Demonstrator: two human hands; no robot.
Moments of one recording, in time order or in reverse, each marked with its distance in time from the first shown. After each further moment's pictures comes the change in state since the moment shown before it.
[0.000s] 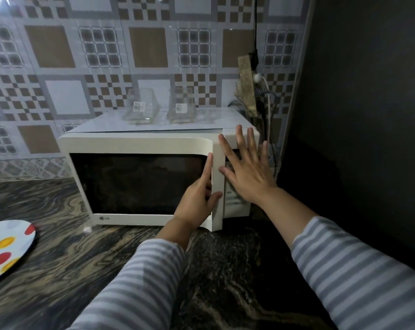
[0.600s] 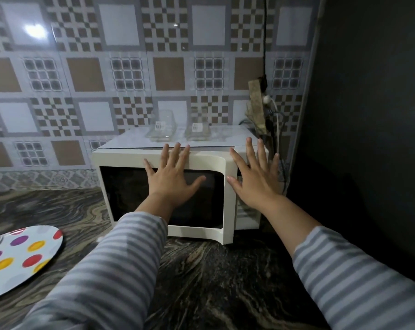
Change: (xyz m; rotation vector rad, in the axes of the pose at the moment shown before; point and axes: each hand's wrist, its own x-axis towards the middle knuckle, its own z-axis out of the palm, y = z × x) left_hand 0.023 0.015 -0.107 0.818 0.067 -0.204; right_hand -0.004 -0.023 -0.040 0.038 -0.076 0.108
